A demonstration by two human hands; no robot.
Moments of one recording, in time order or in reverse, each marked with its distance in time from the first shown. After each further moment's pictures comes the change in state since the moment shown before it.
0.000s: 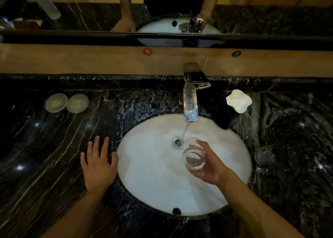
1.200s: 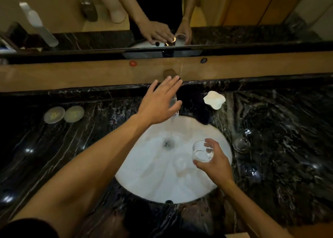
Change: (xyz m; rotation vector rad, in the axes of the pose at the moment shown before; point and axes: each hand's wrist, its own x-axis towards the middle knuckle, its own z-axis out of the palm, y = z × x) left_hand 0.074 0.254 -0.120 -0.043 0.009 0.906; right_hand -0.061 0.045 -0.056 -0.978 0.644 -0.920
